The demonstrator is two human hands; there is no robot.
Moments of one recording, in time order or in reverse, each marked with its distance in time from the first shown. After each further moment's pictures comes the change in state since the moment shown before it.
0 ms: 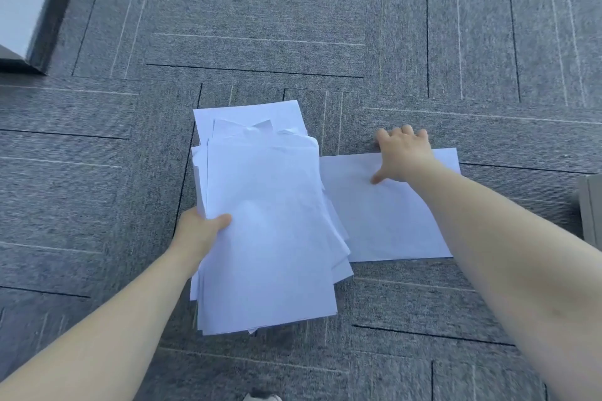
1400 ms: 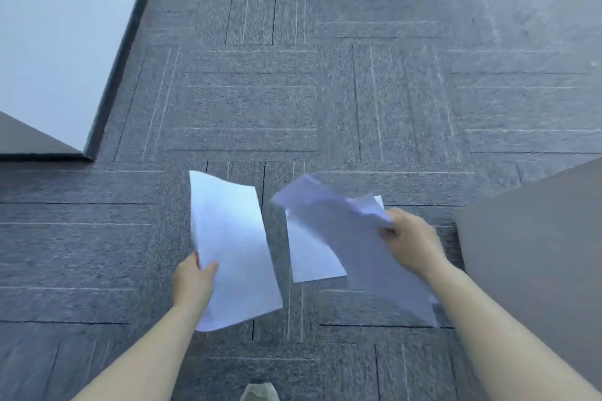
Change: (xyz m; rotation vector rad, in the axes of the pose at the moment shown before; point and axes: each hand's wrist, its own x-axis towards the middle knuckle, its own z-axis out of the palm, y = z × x) left_hand -0.148 0.067 -0.042 0.217 0.167 0.131; right_hand -0.255 0.065 -0.126 0.659 0.204 0.084
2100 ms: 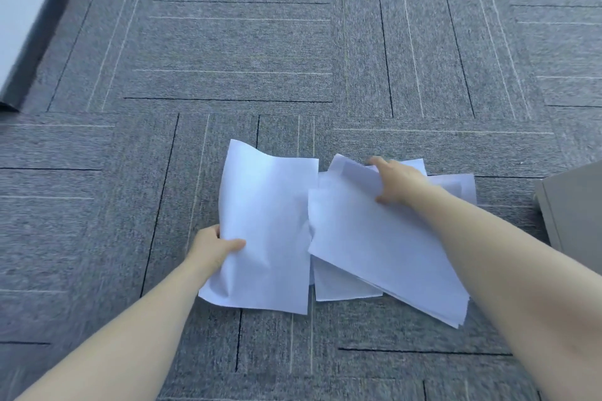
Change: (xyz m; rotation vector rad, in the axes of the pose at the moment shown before) left_hand 0.145 -0.074 0.134 -0.080 -0.352 -0.039; right_hand 0.195 0.068 0.172 -0.360 -0.253 0.013
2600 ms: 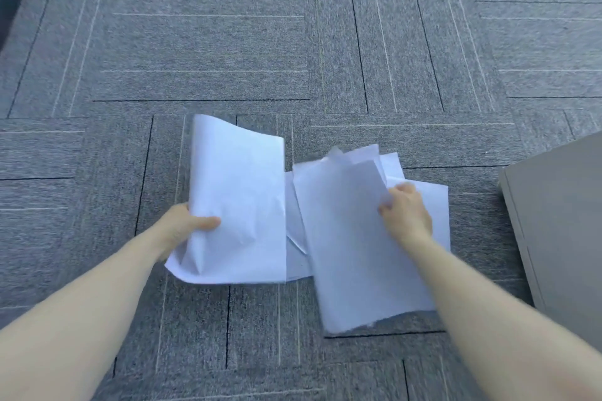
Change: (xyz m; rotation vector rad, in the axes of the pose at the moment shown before) left_hand 0.021 0.034 -0.039 0.066 -0.167 0.016; right_hand -0.073 0.022 0.051 0.365 0.278 0.318
